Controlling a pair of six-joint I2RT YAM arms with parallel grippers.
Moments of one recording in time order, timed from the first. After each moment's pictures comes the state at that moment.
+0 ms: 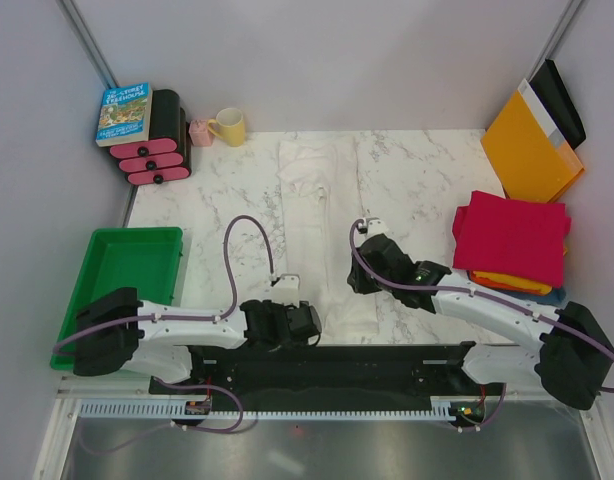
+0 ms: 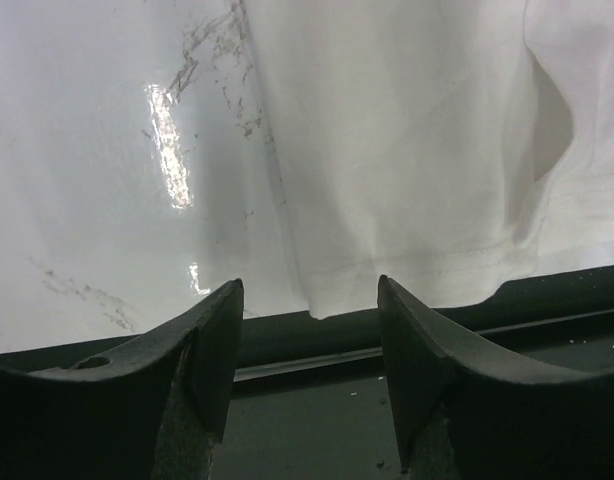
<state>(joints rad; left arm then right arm) -1.33 1.32 0.67 -0.59 -0.48 -1.20 0.84 1.21 0.73 -0.29 0.16 0.58</state>
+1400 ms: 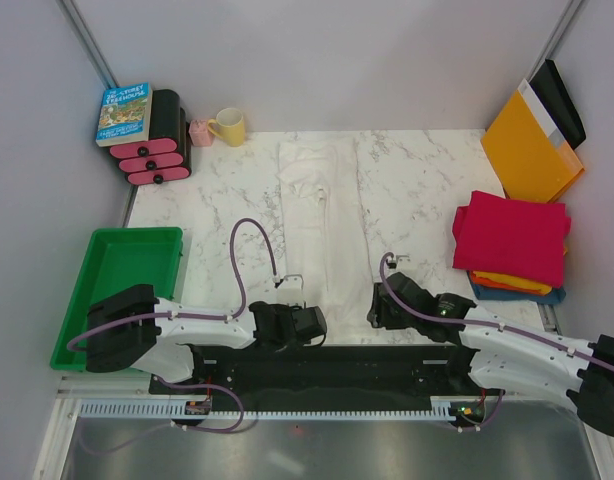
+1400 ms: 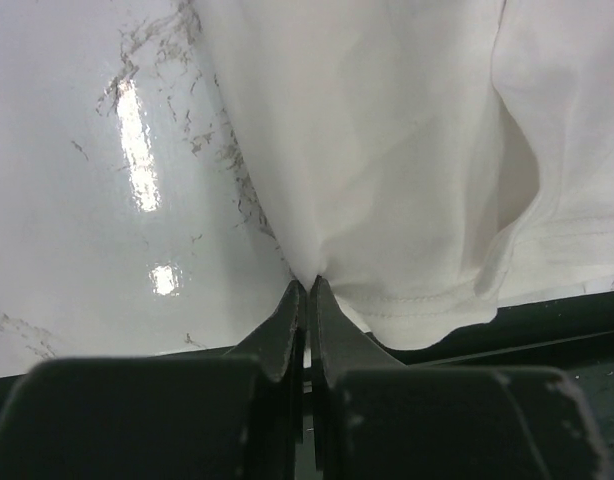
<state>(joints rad) -1.32 1.40 0.66 -0.46 -0.47 -1.26 0.94 0.92 0.47 -0.50 0.23 0.85</state>
